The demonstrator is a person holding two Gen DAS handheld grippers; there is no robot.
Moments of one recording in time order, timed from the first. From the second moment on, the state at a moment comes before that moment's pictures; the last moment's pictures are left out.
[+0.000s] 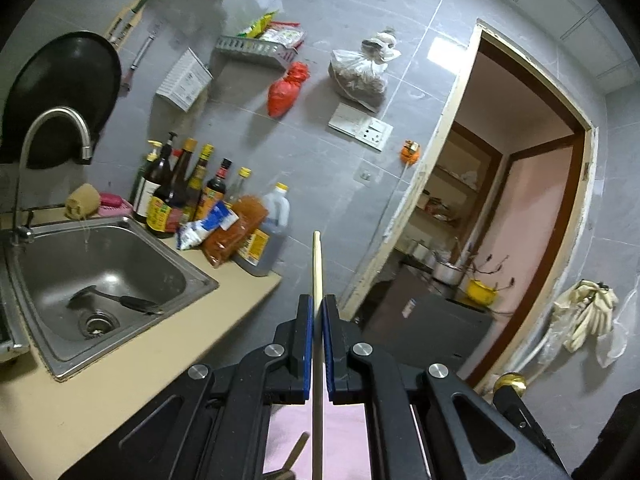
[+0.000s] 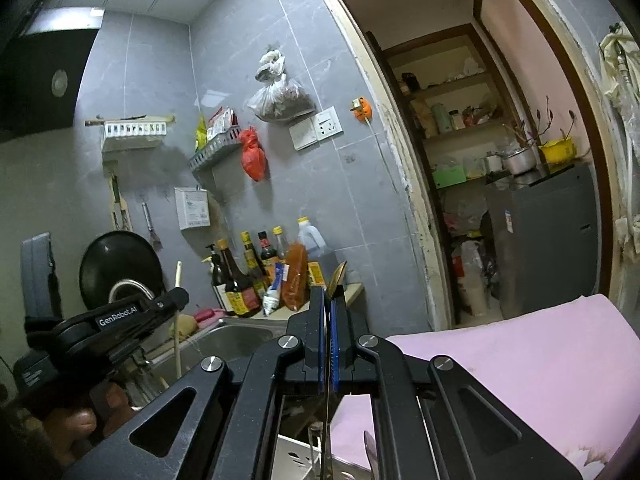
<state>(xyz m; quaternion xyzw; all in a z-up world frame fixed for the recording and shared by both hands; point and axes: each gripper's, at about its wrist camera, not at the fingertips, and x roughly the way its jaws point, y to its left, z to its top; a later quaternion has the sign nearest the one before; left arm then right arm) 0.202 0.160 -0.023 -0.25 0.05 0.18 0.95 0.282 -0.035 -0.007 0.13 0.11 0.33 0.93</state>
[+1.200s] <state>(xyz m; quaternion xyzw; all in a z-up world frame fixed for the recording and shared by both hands) 0.182 0.116 -0.059 -0.16 0.02 0.20 0.97 0.246 -0.052 -0.035 0.06 0.10 0.32 0.94</state>
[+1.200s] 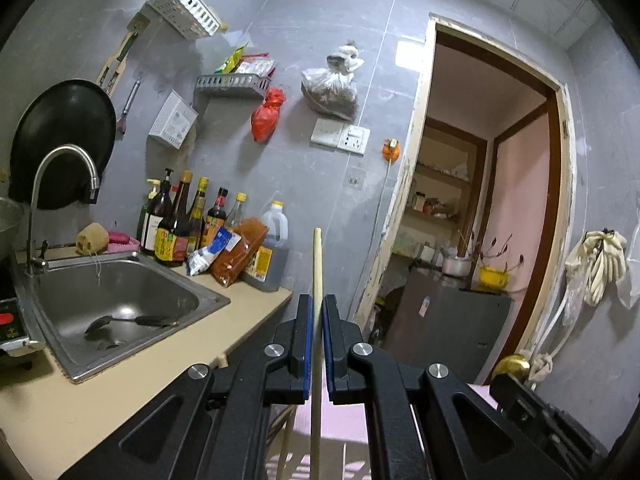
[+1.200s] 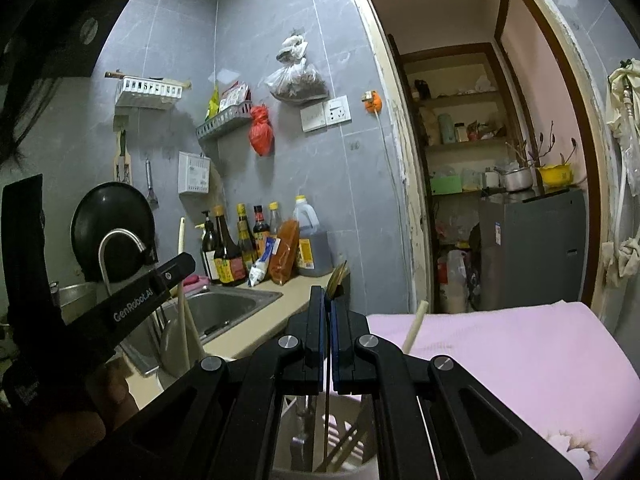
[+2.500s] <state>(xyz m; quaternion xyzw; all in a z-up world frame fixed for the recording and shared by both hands) 0.157 0.110 -0.038 -0.12 0.12 0.14 0.98 0.212 -0.082 -0.017 0.06 0.16 0.27 0.95</state>
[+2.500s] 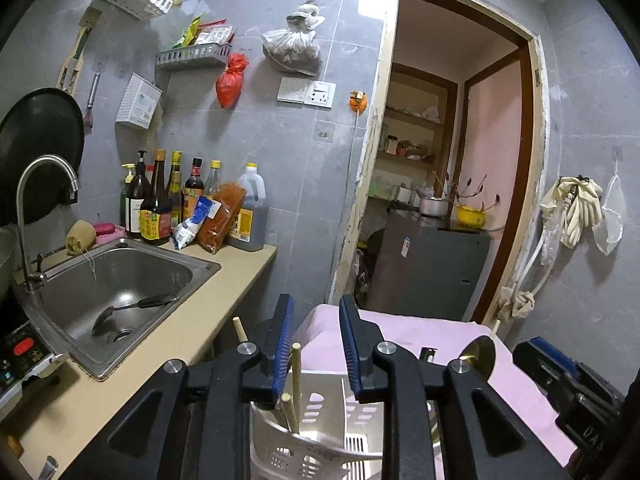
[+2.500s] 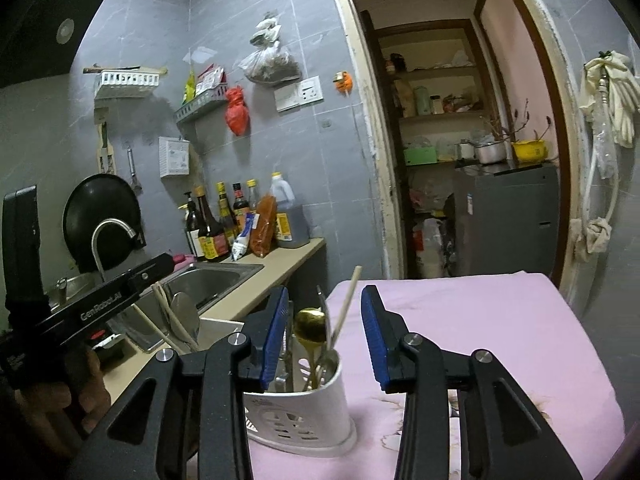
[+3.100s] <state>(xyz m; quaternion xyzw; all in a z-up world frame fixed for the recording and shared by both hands) 0.103 0.071 0.001 -0.12 0.17 0.10 0.97 0.162 -0.155 0.024 0.04 0.19 0.22 0.96</state>
